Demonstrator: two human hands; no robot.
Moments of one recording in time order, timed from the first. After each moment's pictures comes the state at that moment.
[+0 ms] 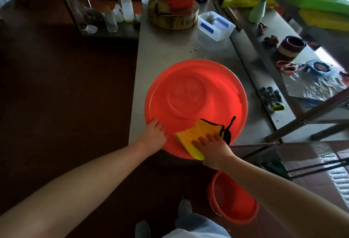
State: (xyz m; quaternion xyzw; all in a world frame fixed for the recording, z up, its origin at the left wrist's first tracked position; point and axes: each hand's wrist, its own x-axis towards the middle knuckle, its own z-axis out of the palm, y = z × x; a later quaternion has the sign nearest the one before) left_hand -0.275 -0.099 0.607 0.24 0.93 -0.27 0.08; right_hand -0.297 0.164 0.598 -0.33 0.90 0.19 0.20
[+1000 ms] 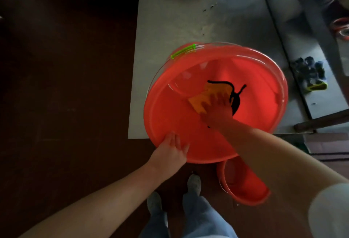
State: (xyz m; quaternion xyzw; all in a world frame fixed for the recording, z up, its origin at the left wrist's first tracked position) left_hand -0.250 -0.036 0.573 0.26 0.94 -0.23 0.08; right_hand -0.435 0.142 0.479 -0.22 0.95 0.03 0.20
